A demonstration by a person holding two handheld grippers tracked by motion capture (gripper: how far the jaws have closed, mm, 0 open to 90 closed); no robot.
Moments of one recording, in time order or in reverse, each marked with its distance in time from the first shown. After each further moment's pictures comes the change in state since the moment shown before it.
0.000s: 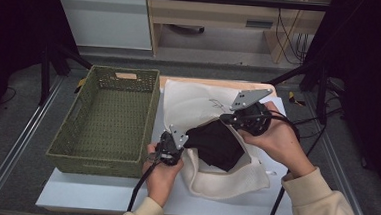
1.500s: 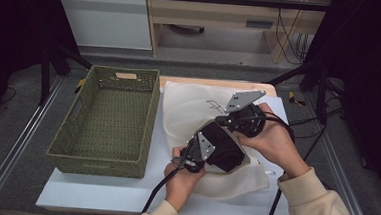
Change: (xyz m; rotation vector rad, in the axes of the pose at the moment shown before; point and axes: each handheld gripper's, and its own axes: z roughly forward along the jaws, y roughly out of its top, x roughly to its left) left arm -0.056 0.017 0.013 -0.069 -0.125 0.141; right arm 0.007 0.004 0.008 0.001 0.019 -0.013
